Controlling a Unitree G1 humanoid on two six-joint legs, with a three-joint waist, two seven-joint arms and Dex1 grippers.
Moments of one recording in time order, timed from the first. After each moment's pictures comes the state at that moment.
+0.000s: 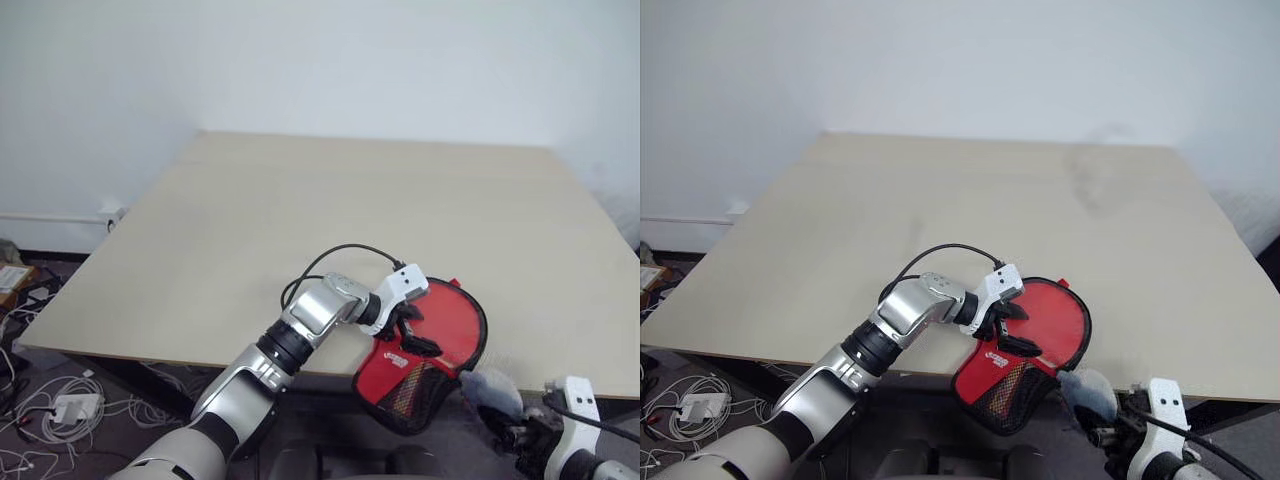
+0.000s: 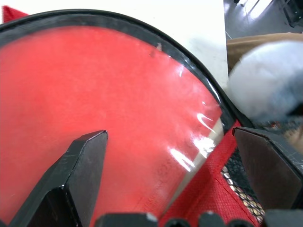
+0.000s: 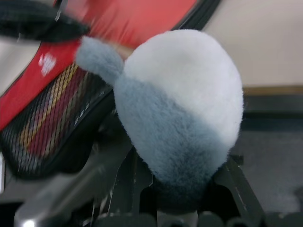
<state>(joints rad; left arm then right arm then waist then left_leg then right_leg) -0.72 0.10 -0.56 0.28 -0.20 0.81 -0.95 0.75 -0.38 -0.47 -0.91 0.91 1.12 0.26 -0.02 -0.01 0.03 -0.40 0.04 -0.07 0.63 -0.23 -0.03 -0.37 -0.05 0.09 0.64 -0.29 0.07</state>
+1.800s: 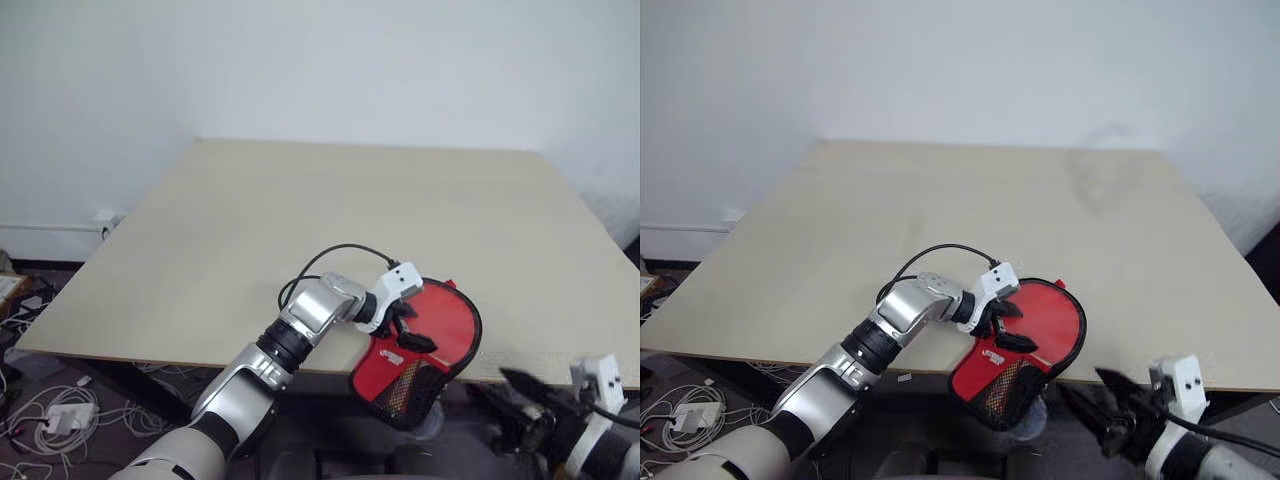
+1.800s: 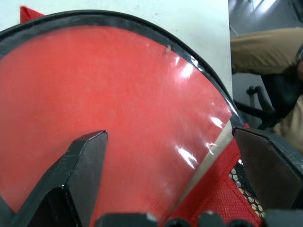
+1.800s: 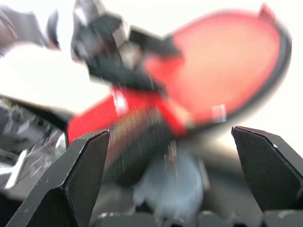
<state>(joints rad) -0.72 0.09 -0.51 0.35 -0.19 0.76 -0.93 0.65 -0.53 -0.50 -0.88 0.98 0.75 0.42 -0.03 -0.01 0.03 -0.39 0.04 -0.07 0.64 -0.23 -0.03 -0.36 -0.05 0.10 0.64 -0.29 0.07</state>
